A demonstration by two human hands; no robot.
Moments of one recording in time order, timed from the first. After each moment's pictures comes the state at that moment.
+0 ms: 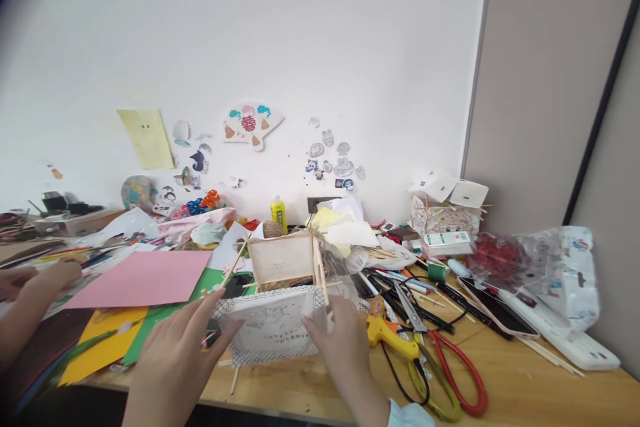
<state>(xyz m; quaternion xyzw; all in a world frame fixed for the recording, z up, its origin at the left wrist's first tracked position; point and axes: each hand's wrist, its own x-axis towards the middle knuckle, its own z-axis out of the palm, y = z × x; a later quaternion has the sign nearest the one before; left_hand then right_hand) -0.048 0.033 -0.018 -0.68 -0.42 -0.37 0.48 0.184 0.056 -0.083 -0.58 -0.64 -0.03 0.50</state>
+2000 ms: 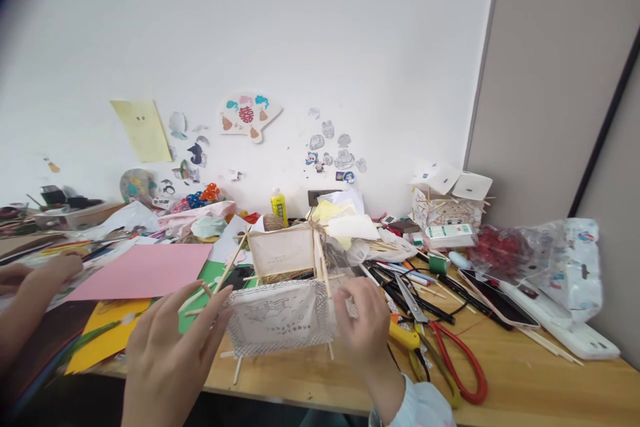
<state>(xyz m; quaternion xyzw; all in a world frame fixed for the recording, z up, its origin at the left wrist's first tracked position) -0.042 0.021 -0.009 -0.67 -0.41 -0.37 0.49 0.209 0.043 -0.047 -0.40 -0.63 -0.20 0.63</state>
